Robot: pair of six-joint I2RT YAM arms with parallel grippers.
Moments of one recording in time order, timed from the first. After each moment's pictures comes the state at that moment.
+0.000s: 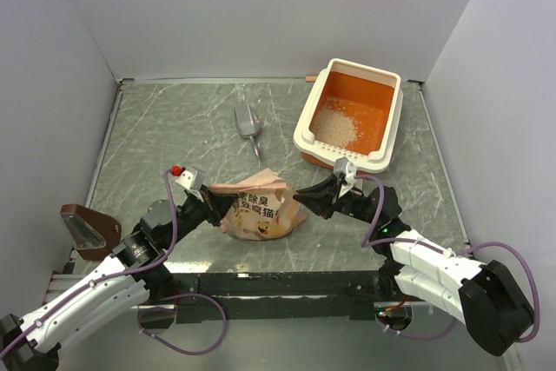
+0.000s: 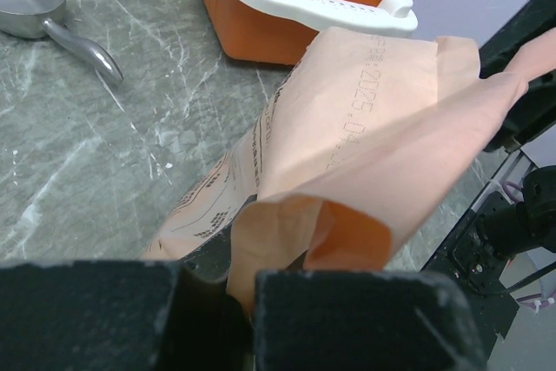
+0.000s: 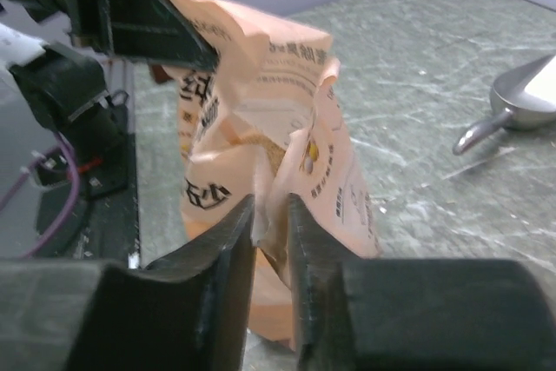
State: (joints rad) left arm -0.77 0.45 0.31 0.06 -0.02 -0.44; right arm 0.56 0.90 0.21 0.83 -0.65 0.24
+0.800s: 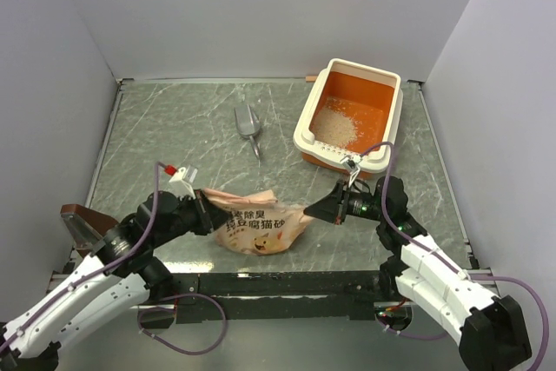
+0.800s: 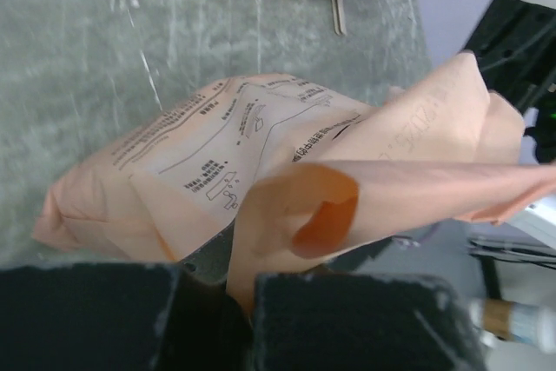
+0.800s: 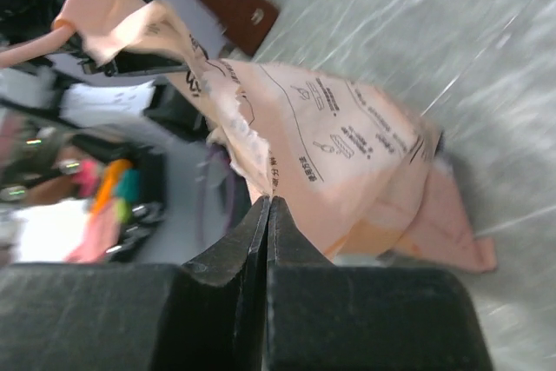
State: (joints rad) left arm -0.77 0.48 0.57 -0.50 0.04 -0.82; right arm 0.39 0.73 0.29 0.29 -0.85 0.74
